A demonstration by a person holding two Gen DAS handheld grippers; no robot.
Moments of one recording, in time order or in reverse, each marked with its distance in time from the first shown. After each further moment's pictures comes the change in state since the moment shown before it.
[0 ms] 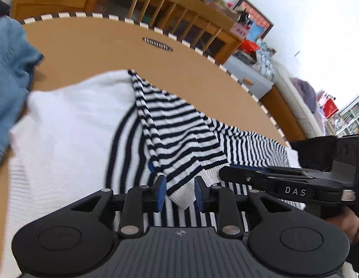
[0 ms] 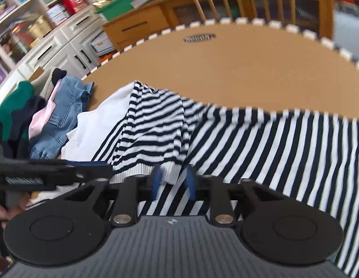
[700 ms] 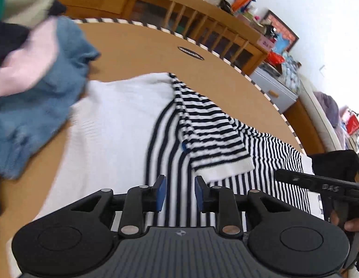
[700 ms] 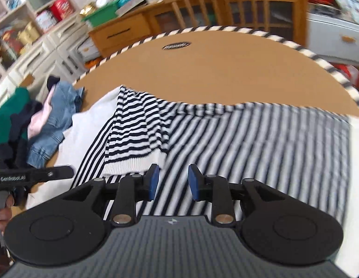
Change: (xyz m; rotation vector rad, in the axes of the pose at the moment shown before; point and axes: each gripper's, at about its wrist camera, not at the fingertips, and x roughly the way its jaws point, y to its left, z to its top) left arm -0.070 0.004 -0.035 -0.098 -0.039 0.130; right arm -0.071 -0.009 -0.023 0.048 -0.040 -0.090
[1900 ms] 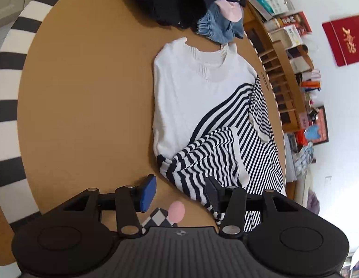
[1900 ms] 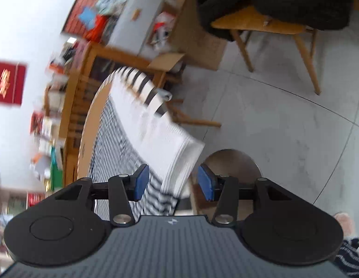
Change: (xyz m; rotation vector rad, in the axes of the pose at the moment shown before) left arm -0.126 0.051 -0.224 -0.748 -0.112 -0.012; right arm -0.197 -0.183 -0.296 1.124 -0.344 0.023
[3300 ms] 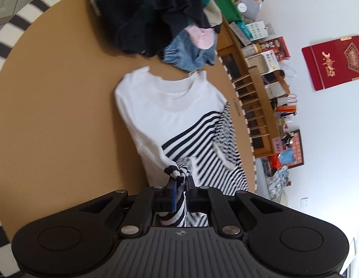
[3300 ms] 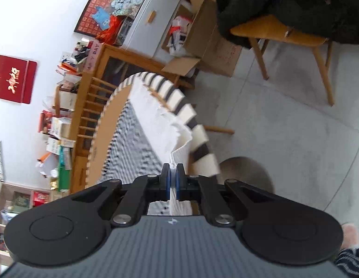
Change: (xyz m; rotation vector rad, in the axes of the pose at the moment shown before) left arm -0.011 -0.037 0.019 -0.025 -0.116 -0.142; right arm 0.004 0.044 0.014 -0.066 0.006 0.059
